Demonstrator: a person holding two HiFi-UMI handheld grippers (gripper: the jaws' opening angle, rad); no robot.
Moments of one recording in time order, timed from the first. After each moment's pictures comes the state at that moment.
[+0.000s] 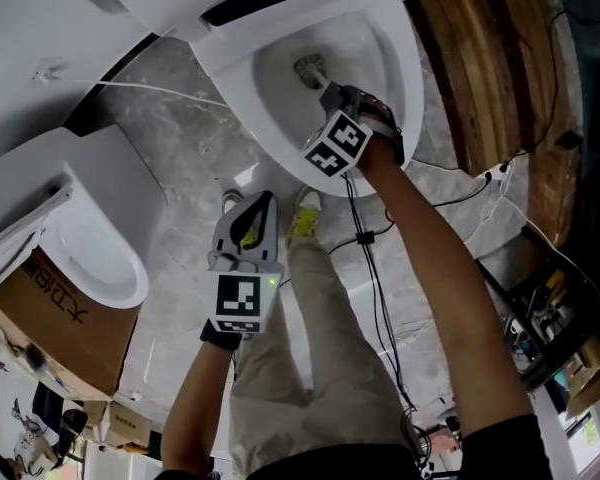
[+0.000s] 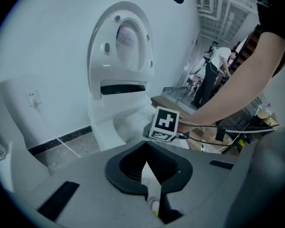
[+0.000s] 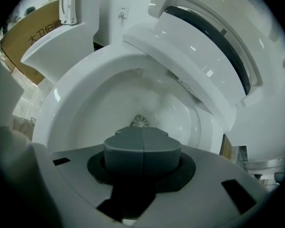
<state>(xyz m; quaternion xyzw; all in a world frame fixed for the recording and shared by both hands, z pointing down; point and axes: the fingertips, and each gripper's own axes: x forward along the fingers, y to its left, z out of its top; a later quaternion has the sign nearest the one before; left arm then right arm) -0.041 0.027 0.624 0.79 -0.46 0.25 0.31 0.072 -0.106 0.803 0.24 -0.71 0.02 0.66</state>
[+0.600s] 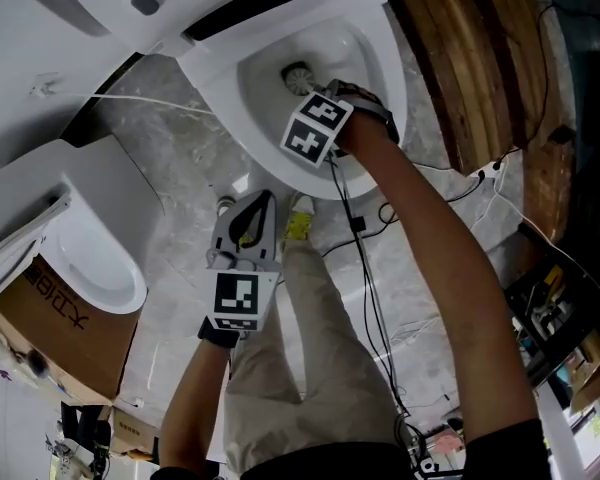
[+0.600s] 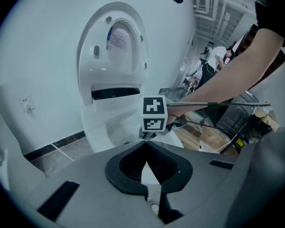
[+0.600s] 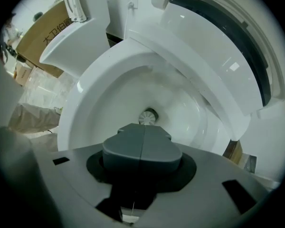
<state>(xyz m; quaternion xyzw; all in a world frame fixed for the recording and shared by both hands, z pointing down) -0.015 0.015 0.613 0.81 -0.45 0.24 0.30 0.075 -0.109 0.780 0.12 -0.69 0.06 0.71</state>
